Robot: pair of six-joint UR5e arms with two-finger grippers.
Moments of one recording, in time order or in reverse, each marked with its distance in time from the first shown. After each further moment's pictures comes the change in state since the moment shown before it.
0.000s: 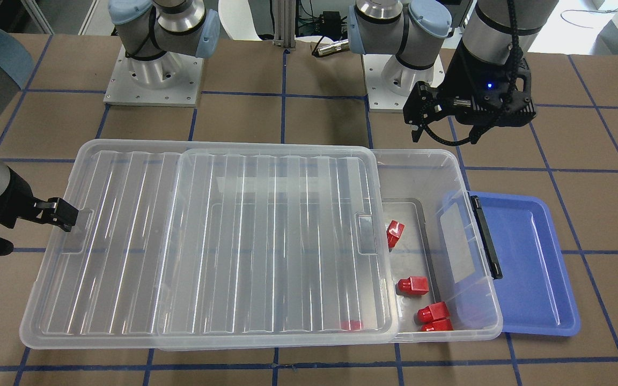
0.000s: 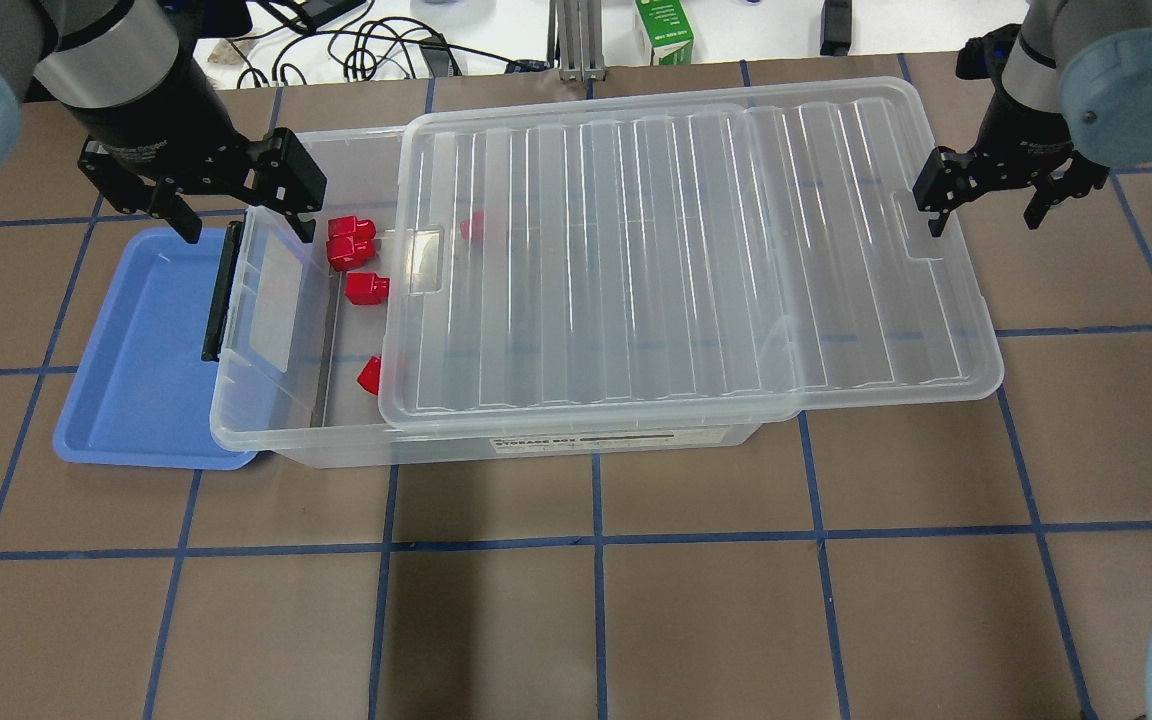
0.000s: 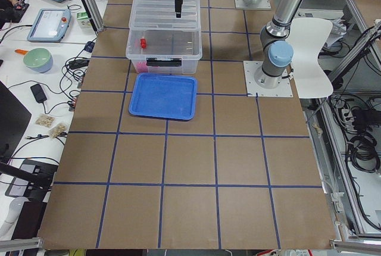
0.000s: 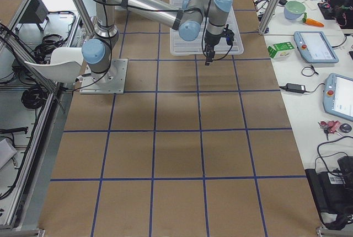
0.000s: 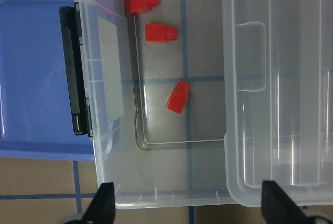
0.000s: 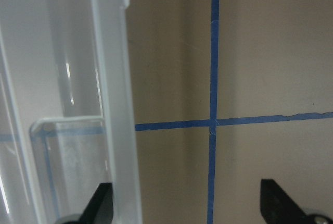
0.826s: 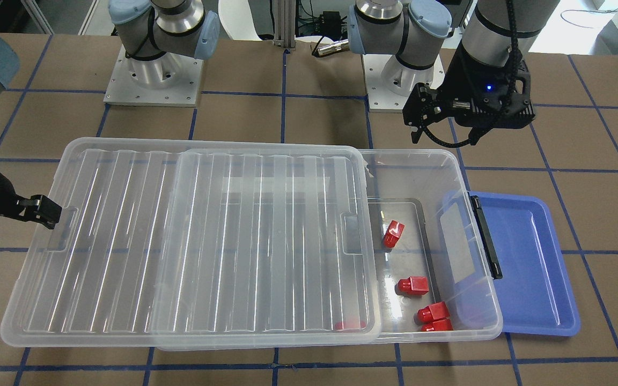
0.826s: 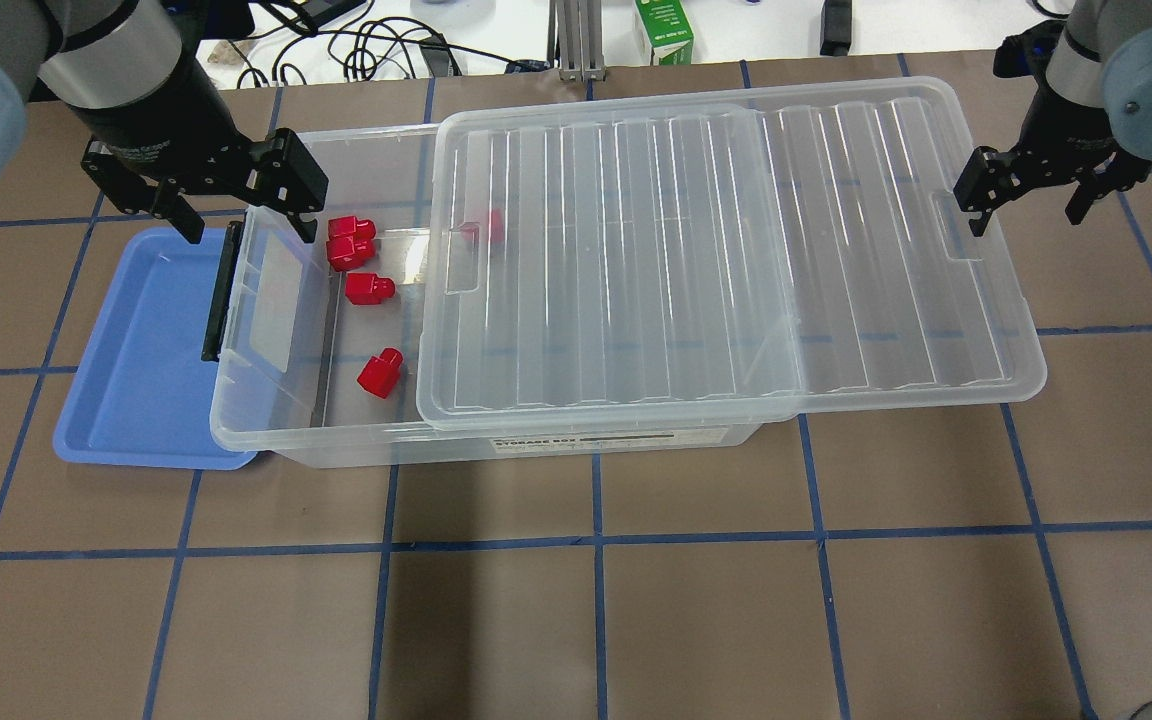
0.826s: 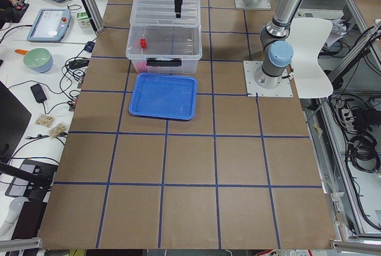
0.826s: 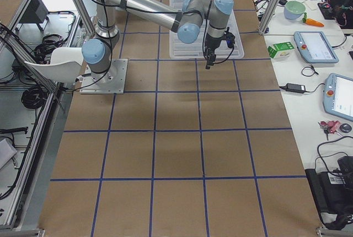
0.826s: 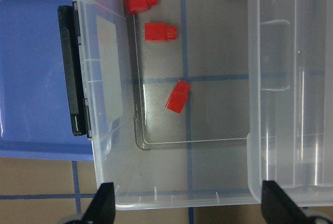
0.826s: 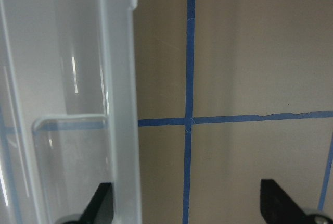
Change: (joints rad) left arm 0.000 -0.002 0.001 0.001 -0.001 0.000; right arm -0.035 -0.002 -0.005 0.002 -0.023 -0.059
